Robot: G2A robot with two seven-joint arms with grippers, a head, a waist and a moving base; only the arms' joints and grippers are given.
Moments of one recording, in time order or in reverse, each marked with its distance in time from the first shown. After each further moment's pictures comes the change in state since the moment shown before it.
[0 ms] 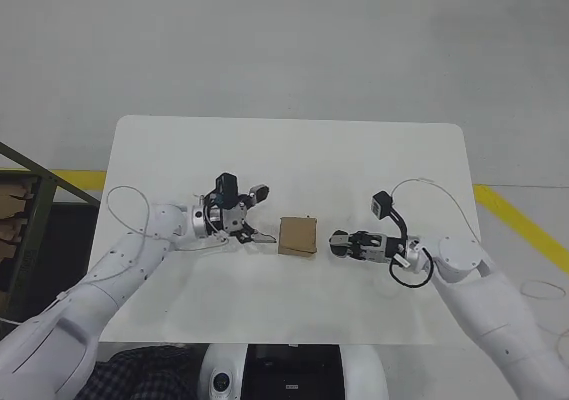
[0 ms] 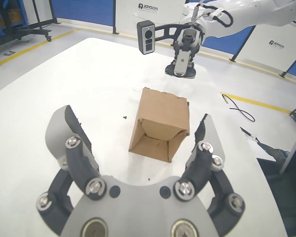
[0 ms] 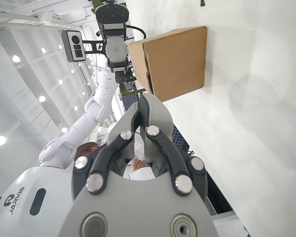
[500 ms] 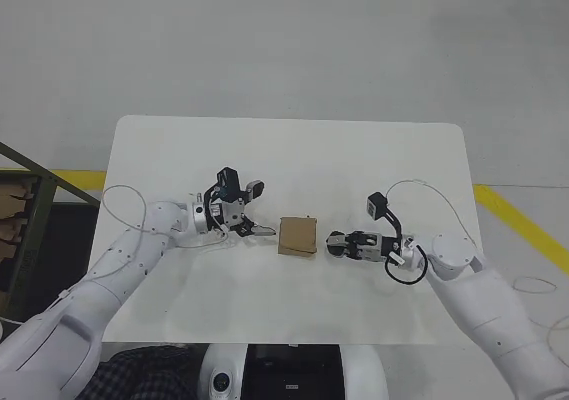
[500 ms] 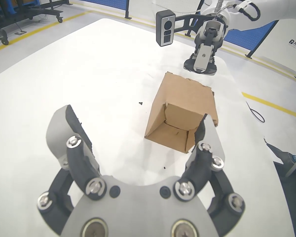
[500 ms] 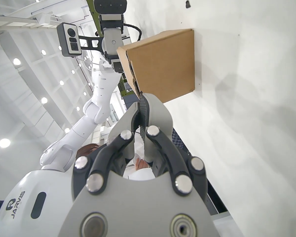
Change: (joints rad) left arm -0.018 -0.026 -0.016 0.046 -0.094 0.008 -0.156; right arm 0.044 -0.024 -0.043 0.080 0.019 -0.016 0.024
